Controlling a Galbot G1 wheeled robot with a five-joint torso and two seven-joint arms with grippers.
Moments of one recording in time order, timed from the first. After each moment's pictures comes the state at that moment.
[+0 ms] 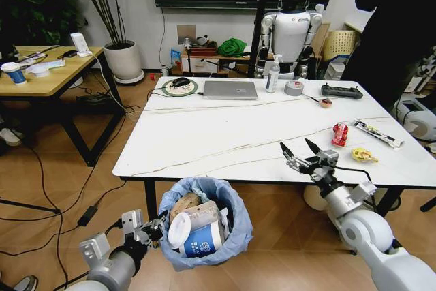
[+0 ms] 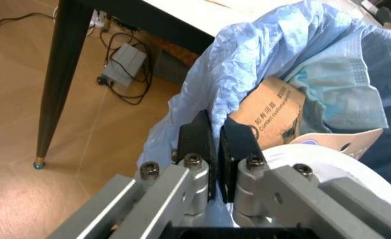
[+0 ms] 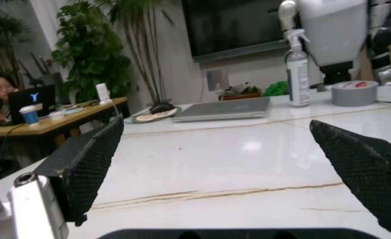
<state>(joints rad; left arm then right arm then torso) 1.79 -1.01 -0.48 -2.41 -1.05 0.34 -0.45 -1.32 0.96 0.48 1.86 0.79 0.15 -0.18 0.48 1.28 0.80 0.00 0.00</state>
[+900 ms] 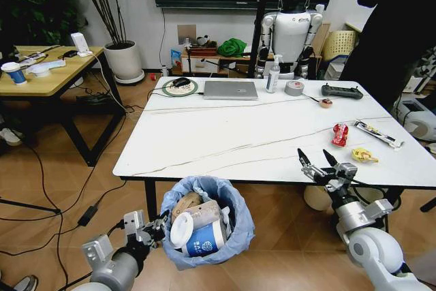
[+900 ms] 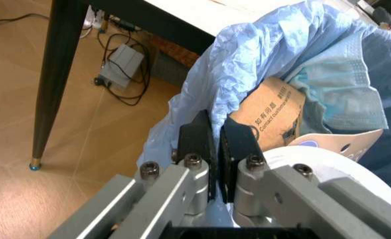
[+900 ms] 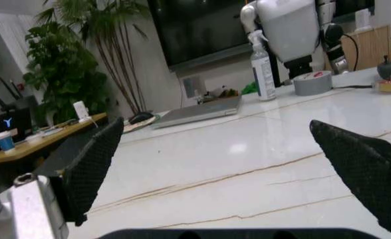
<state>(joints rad) 1.79 -1.03 -0.46 -2.40 -1.00 0.33 -0.43 -1.42 1.08 0.59 1.88 0.78 0.15 -0.20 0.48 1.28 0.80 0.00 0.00</state>
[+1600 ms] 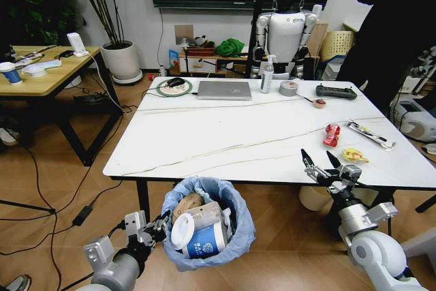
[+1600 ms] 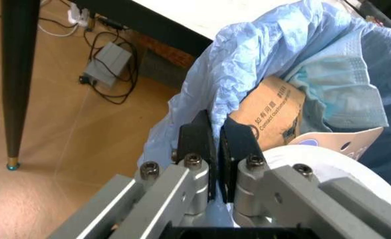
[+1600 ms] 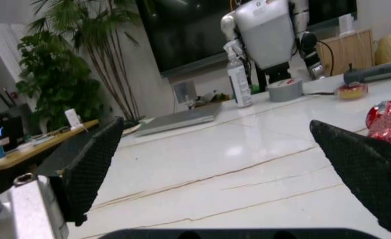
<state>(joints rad) 1.80 -1.04 -0.45 -2.41 -0.98 0.33 -0.42 -1.44 1.10 0.61 1.89 0.80 0.15 -0.20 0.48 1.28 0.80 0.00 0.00</state>
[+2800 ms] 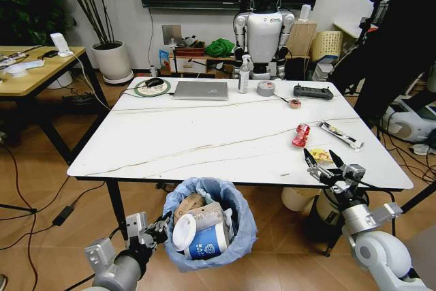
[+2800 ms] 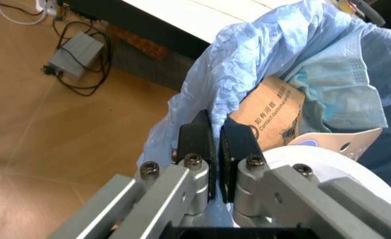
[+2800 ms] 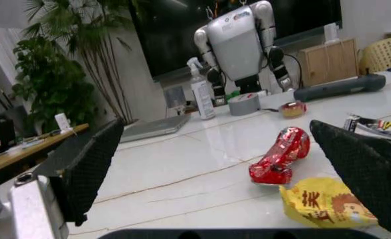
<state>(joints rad) 1.80 -1.05 -0.44 -2.41 -0.96 0.32 -0.42 -1.45 1.08 0.63 1.90 0.81 0.15 -0.21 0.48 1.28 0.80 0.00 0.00</state>
